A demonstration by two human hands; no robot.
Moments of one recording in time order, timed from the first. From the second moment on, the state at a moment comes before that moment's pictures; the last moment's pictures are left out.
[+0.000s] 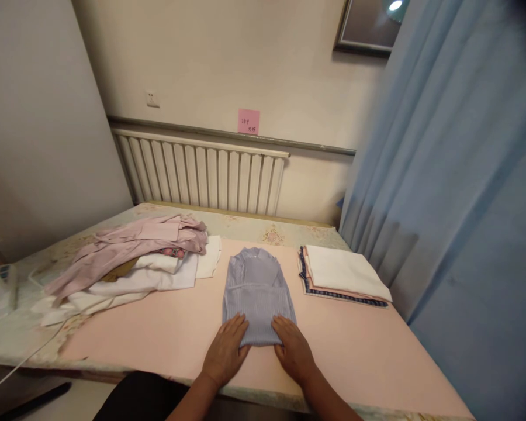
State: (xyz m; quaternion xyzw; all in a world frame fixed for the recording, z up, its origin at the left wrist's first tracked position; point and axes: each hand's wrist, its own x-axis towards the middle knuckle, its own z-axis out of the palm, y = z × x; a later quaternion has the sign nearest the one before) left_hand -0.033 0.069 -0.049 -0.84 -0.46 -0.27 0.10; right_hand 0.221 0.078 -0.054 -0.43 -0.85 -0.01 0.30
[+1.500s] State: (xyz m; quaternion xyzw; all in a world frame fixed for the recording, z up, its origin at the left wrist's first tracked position) left_hand -0.035 0.071 -0.054 -0.83 -0.46 -0.29 0.11; right_hand 0.220 0.077 -0.053 -0.44 -0.85 0.00 0.30
